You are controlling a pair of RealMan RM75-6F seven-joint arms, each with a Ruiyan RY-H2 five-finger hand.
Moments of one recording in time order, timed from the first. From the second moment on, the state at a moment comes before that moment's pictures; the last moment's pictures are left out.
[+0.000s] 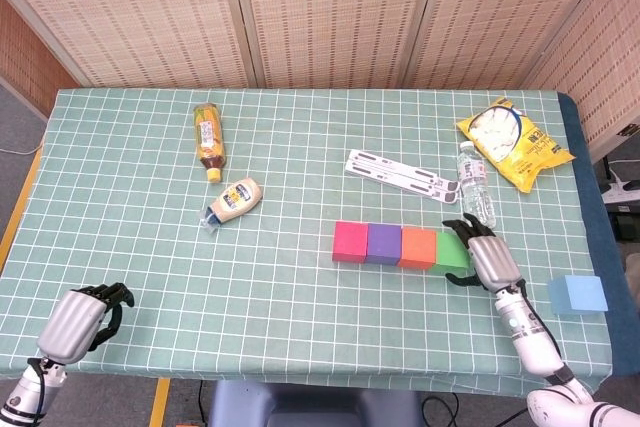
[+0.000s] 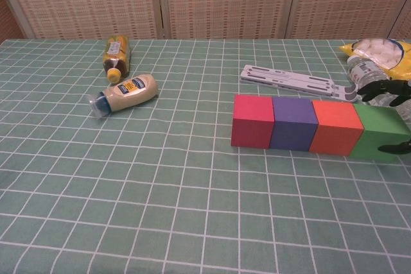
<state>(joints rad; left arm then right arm) -0.19 -1.27 0.09 -1.34 1.76 1.54 -0.07 0.38 -1.49 0.12 -1.24 -1.42 1.10 0.12</state>
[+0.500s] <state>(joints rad) -0.19 -1.27 0.09 -1.35 1.76 1.55 -0.07 0.36 -1.54 0.11 -1.14 -1.46 1.22 0.12</state>
